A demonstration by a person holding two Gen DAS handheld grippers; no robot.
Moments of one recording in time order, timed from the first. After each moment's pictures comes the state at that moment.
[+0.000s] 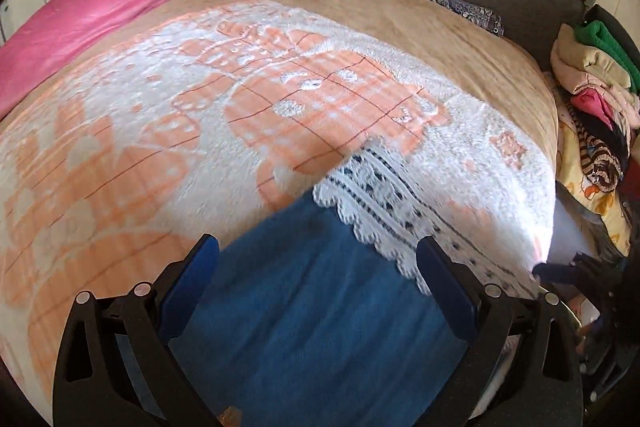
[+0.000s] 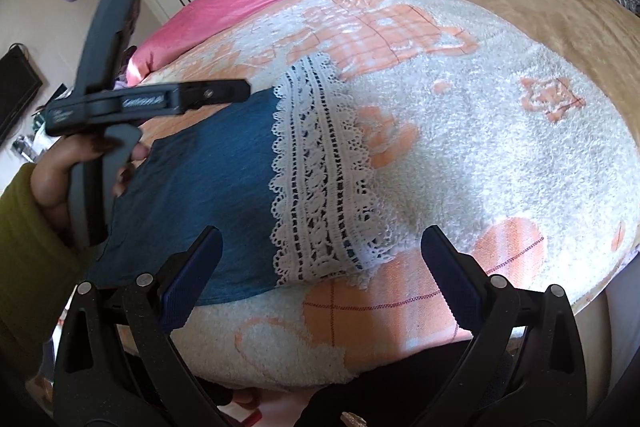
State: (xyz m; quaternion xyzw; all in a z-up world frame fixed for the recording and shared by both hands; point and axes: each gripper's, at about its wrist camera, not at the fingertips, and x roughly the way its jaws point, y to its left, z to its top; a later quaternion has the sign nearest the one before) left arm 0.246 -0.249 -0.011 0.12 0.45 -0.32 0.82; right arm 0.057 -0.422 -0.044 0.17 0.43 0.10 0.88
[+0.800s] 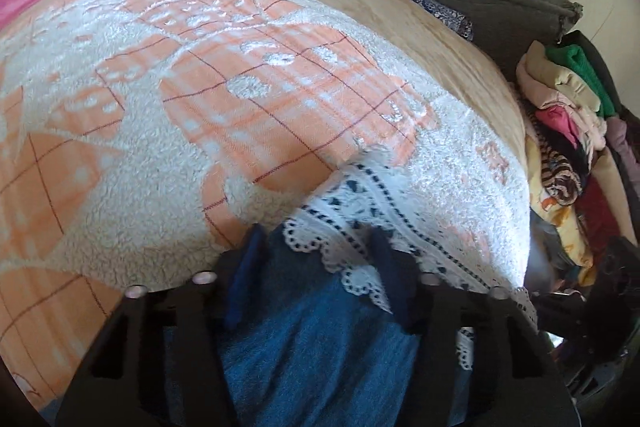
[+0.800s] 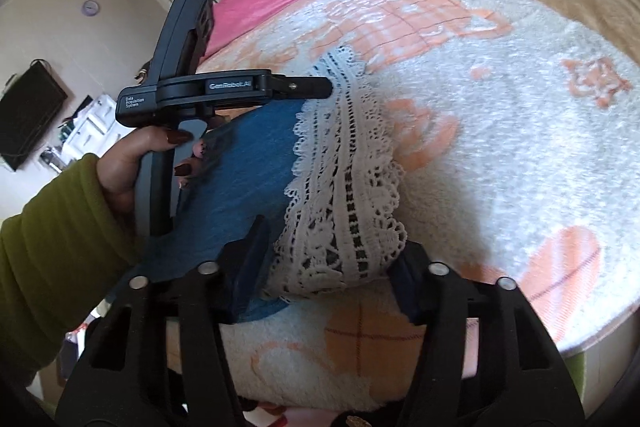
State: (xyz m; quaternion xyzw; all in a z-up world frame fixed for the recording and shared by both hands) left arm 0.287 -0.268 -0.059 0.04 0.49 -0.41 0.77; right arm 0.075 -0.418 -0.062 0.21 0.41 0.16 0.87
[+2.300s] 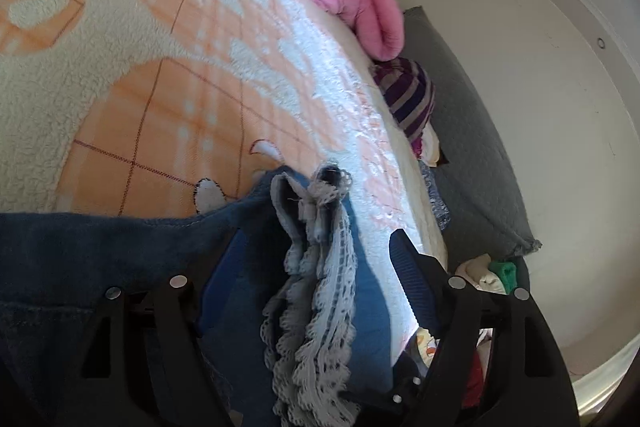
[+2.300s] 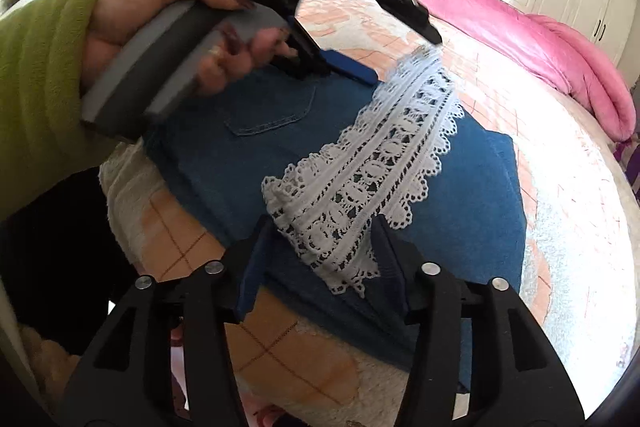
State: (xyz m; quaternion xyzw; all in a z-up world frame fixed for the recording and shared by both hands) left arm 0.187 0.027 -0.051 -0.36 0.43 -0.27 0.78; right arm 0.026 -0.156 -0.047 -0.21 0.35 0.33 0.85
